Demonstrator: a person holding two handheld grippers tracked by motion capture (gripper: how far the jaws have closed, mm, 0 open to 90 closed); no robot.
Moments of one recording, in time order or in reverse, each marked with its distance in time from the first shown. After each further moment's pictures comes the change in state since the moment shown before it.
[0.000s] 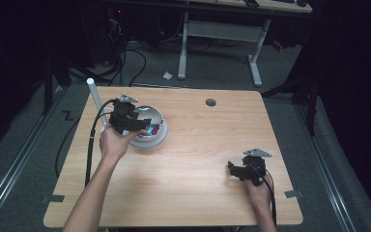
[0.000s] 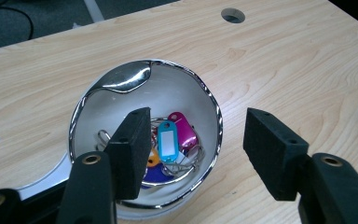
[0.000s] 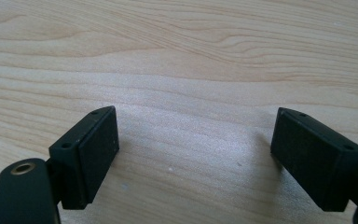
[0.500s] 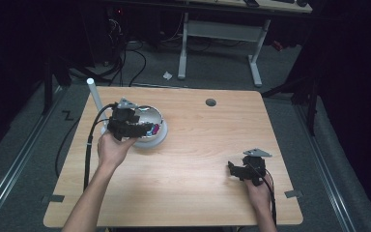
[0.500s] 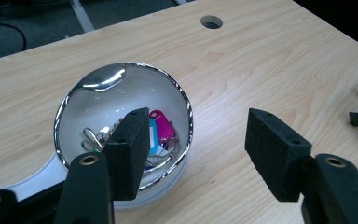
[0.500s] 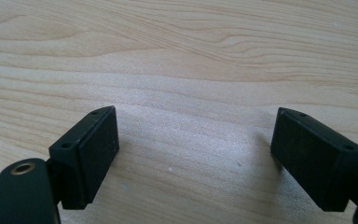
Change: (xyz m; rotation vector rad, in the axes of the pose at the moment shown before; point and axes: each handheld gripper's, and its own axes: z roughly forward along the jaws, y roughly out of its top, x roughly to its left) left arm -0.018 -0.010 -0.024 -0.037 -0.037 0.023; right arm 0.000 0.000 0.000 0.000 0.000 0.000
